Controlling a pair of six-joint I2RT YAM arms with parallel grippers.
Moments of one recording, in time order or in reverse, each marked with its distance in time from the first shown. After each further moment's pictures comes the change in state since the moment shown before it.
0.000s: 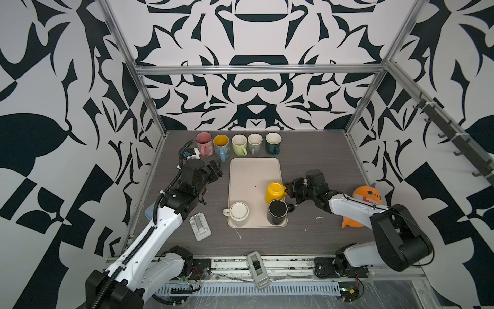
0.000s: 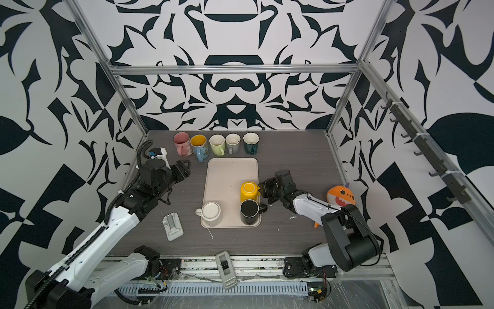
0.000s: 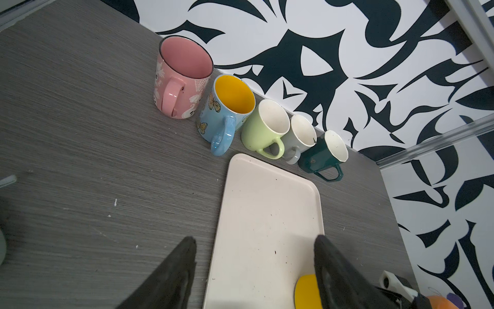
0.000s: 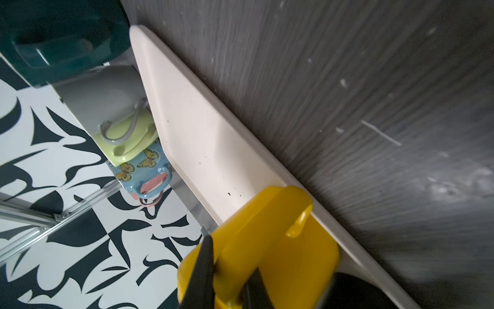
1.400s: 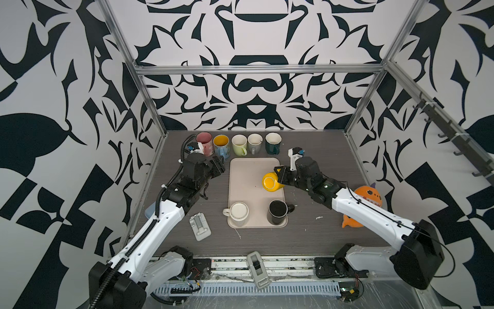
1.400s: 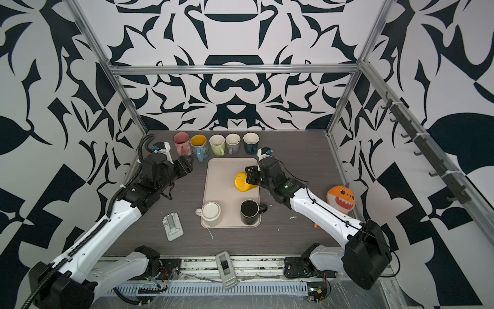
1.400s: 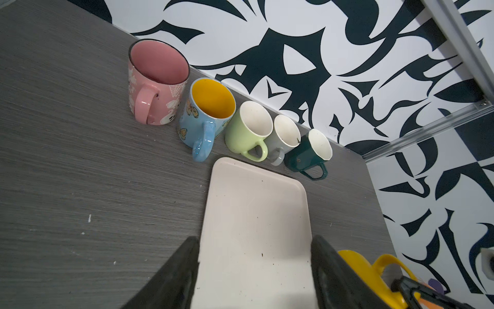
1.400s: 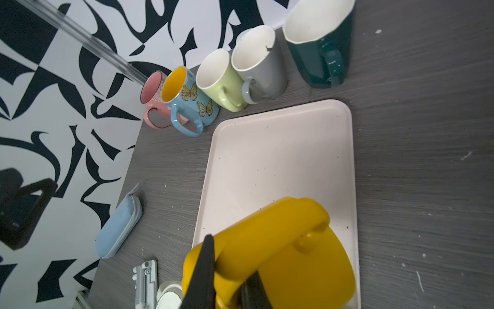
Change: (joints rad) left arm 0.000 0.071 0.075 0.014 0.066 0.022; right arm 0.280 -0.144 0.341 -0.314 0.367 -0.964
